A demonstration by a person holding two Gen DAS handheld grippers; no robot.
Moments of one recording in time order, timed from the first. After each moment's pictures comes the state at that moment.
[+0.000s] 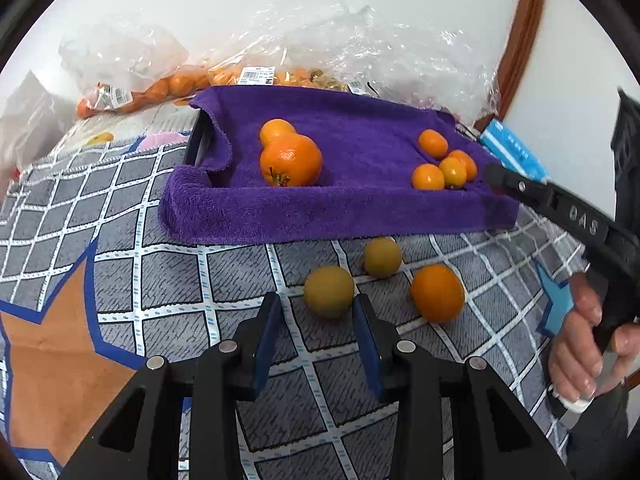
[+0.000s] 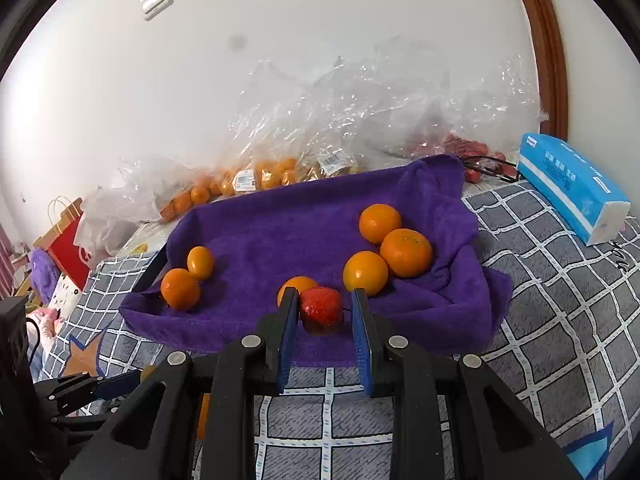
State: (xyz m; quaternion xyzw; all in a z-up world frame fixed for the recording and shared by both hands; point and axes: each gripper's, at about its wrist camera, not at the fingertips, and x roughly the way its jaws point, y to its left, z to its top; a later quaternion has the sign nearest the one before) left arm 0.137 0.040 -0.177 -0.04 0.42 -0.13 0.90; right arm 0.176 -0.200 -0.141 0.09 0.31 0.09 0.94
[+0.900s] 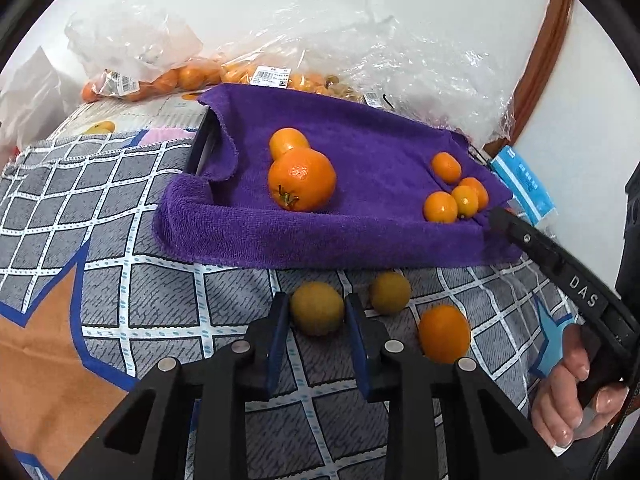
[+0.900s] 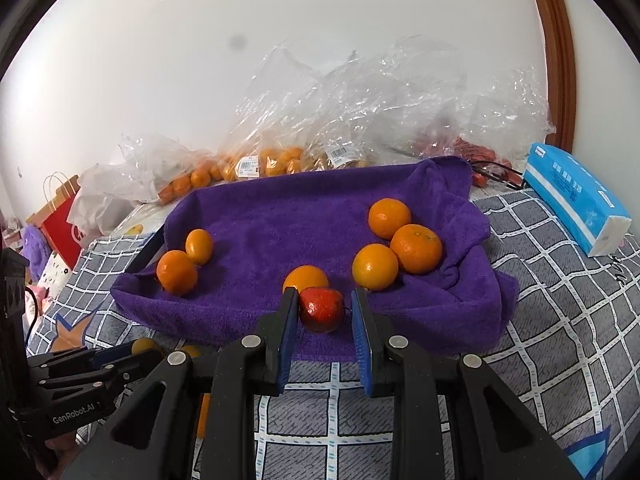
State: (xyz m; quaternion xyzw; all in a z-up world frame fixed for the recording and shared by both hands) left arm 0.156 0.040 -0.178 -0.08 0.42 -0.12 0.90; right arm 0.176 -0.188 -0.146 0.05 0.31 0.09 0.94
